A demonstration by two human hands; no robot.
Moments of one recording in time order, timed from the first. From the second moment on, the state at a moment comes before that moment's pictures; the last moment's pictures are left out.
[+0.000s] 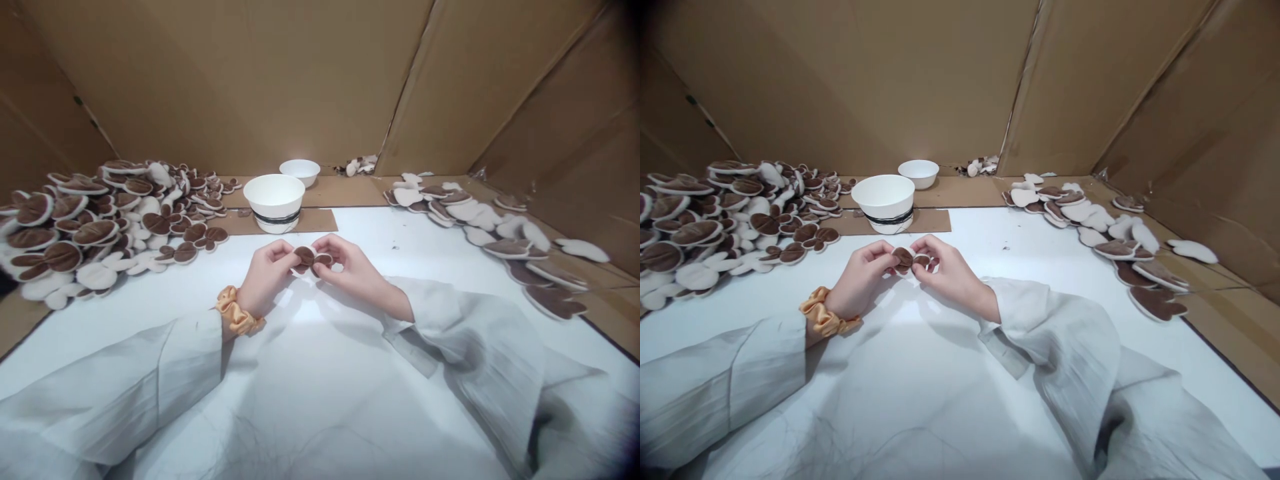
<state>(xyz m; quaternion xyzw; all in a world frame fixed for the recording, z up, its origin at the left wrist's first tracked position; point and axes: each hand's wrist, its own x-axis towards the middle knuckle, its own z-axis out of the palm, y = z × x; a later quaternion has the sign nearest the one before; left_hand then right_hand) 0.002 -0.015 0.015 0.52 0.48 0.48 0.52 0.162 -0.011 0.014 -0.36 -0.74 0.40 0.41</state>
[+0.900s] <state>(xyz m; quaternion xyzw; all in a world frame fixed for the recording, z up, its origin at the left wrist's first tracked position) -0.002 -0.023 0.012 0.63 0.41 0.47 0.45 0.163 -0.009 0.011 -0.37 -0.65 0.47 0.47</state>
